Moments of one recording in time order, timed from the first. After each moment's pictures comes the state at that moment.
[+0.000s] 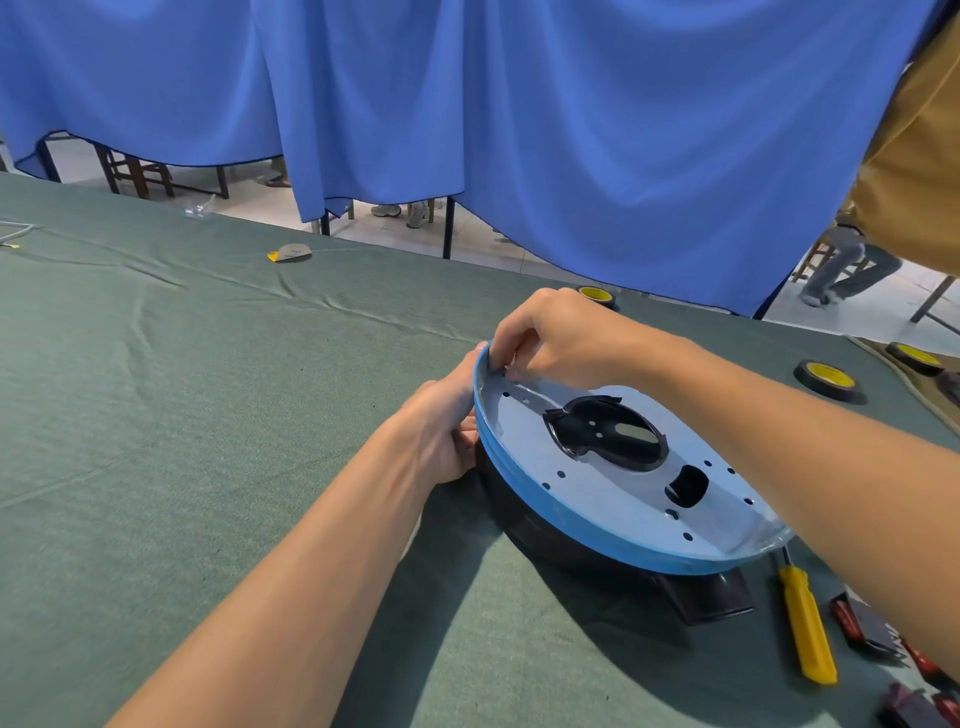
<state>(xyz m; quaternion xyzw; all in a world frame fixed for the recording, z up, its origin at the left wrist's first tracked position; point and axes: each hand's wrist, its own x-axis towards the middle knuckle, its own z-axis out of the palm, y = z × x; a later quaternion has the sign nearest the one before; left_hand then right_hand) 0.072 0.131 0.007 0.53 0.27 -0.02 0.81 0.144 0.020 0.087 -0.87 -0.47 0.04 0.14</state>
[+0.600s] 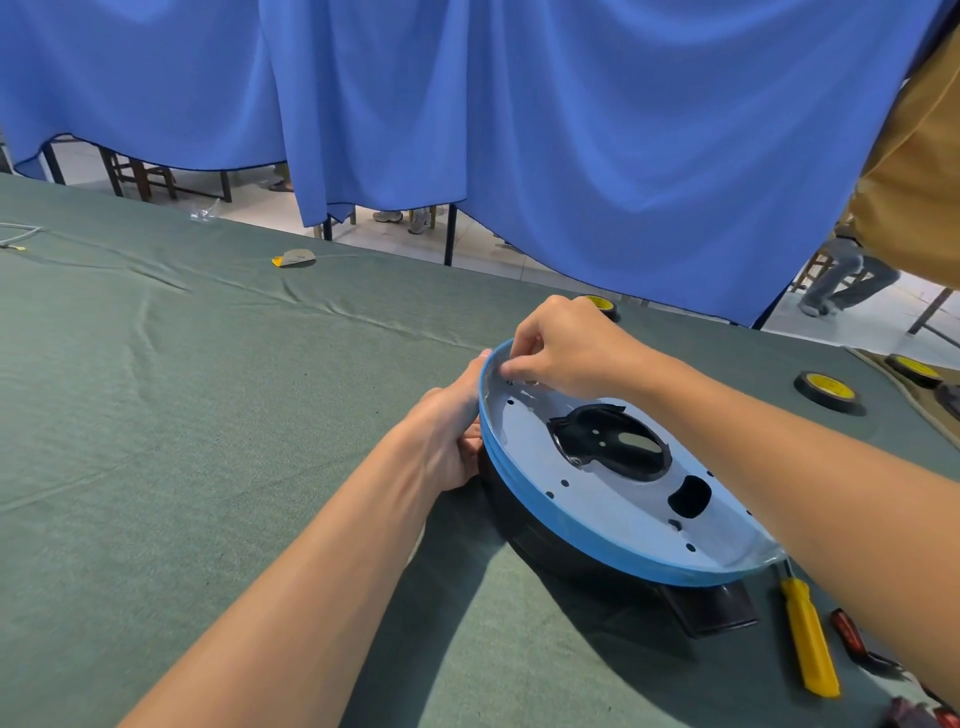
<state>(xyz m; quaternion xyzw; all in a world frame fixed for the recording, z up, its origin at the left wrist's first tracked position) 0.070 0.132 0.006 0.53 0.25 -0.02 0.81 0.146 0.022 0.079 -0.90 -0.41 -0.01 0.15</state>
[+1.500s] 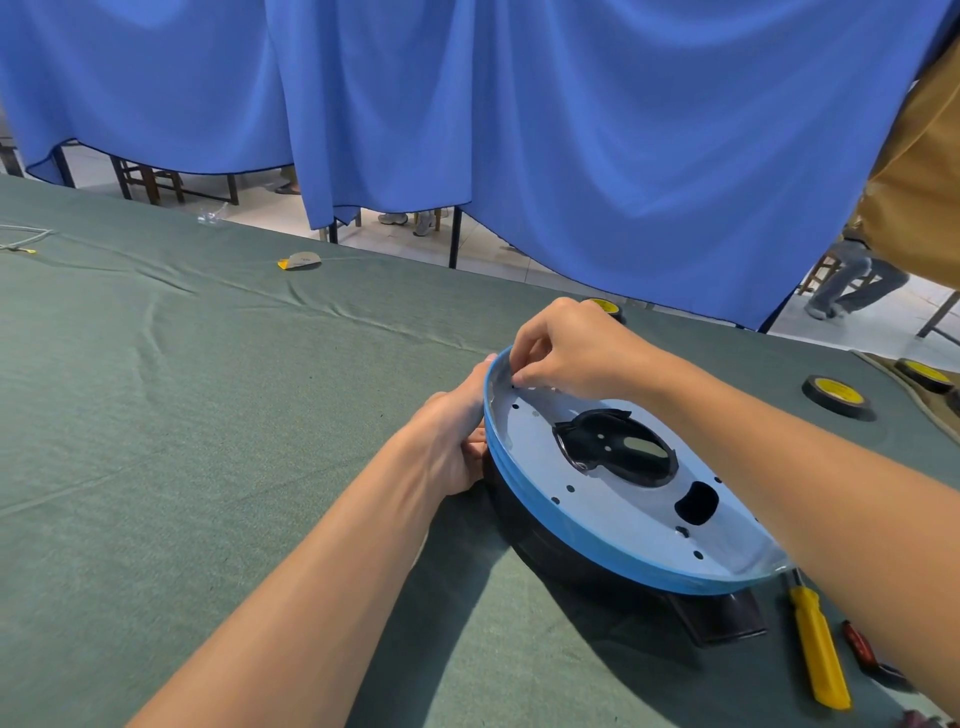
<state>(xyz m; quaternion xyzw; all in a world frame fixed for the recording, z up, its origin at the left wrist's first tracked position) 0.070 0.129 0.008 0.52 0.26 -0.02 0.82 0.149 0.021 0.079 -0.89 -0.42 0.00 0.17</state>
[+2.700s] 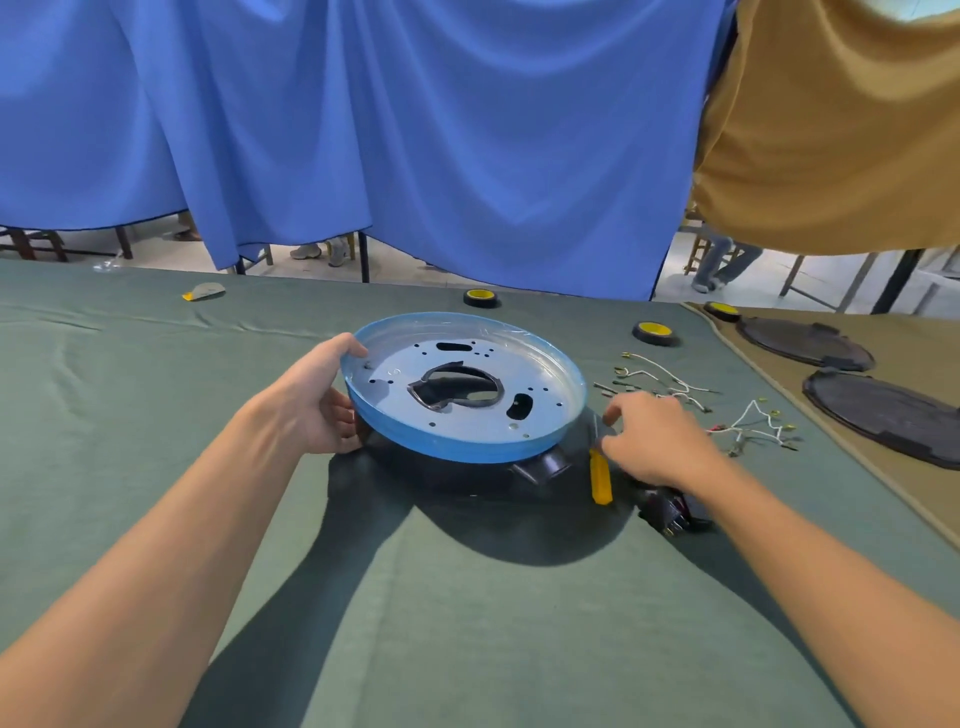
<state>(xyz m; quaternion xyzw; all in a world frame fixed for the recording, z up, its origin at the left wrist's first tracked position) 0.015 0.126 0.036 0.58 0.31 -0.05 0.75 0.050 -0.190 0.031 -0.99 -0.07 -0.03 0.11</state>
